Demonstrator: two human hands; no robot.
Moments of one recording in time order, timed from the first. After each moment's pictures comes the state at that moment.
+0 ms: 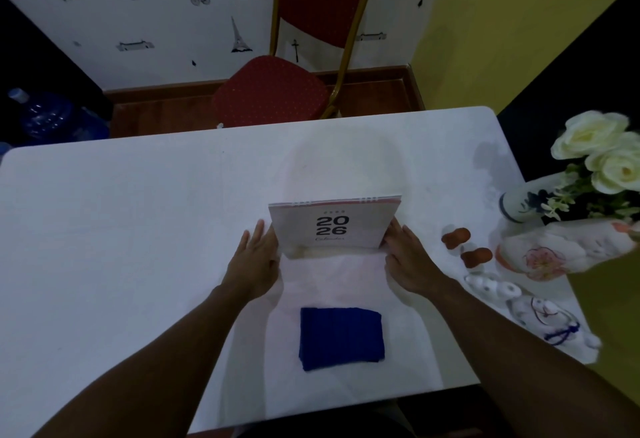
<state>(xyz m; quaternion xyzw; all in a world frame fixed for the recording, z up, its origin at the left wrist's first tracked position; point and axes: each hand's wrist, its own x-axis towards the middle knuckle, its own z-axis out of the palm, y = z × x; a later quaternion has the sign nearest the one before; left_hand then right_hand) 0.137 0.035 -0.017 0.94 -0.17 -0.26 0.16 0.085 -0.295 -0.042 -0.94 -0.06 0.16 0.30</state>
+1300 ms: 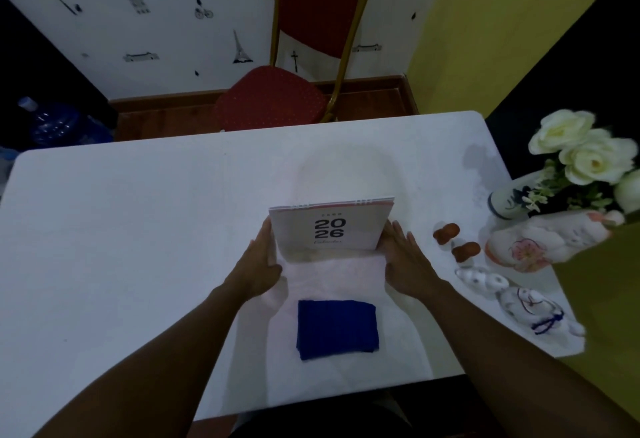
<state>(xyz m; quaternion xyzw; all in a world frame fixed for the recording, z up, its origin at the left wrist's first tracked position) 0.117 0.029 0.012 0.87 -0.08 -0.27 0.40 0.061 -0.288 -0.030 -0.96 0.00 0.20 0.20</state>
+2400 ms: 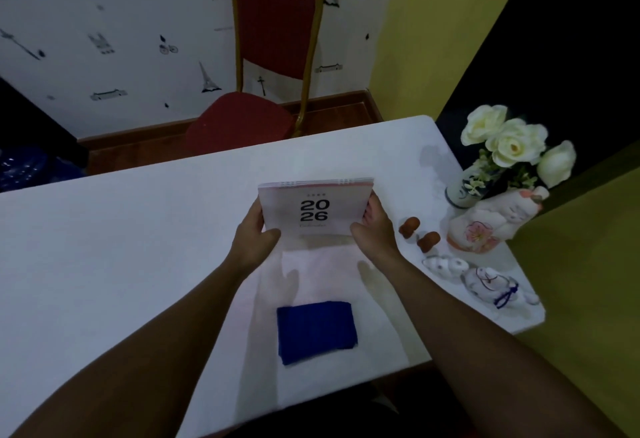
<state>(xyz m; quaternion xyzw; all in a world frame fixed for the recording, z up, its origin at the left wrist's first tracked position) 0.141 -0.029 0.065 0.82 -0.02 -0.21 0.54 0.081 -0.263 0.042 -0.76 0.26 0.04 0.60</state>
